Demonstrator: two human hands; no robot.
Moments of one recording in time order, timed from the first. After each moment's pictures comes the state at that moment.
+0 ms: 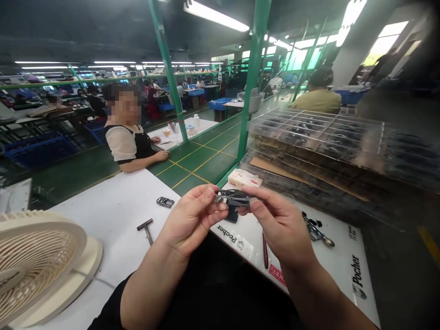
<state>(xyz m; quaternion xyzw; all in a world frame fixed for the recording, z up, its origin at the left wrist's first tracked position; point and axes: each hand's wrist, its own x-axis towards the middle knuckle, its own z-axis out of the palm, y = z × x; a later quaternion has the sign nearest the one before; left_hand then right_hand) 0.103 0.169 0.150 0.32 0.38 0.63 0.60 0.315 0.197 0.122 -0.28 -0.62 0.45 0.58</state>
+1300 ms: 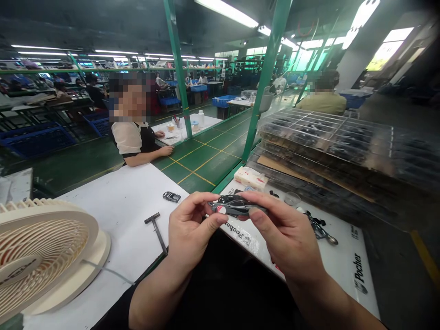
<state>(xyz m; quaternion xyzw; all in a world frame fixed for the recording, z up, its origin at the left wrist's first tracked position) 0.077 0.127 0.114 0.48 0.40 0.71 0.33 0.286 0.161 0.137 -0.31 -0.67 0.40 0.54</state>
